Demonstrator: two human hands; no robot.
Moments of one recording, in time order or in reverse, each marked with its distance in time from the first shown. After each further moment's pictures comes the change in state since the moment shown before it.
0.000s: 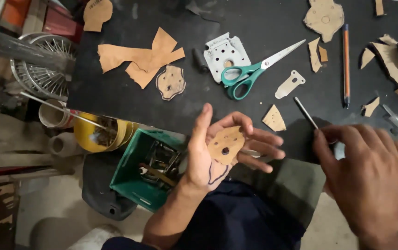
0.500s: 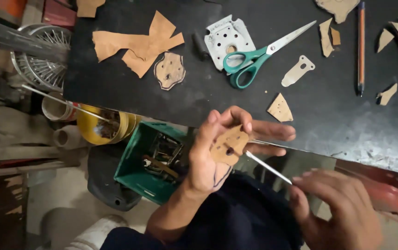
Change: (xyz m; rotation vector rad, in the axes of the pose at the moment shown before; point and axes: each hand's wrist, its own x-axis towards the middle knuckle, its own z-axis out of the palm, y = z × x) left_hand -0.007 -0.009 0.008 0.209 -0.055 0.195; right_hand -0.070 -0.035 -0.007 0.776 0.089 -0.080
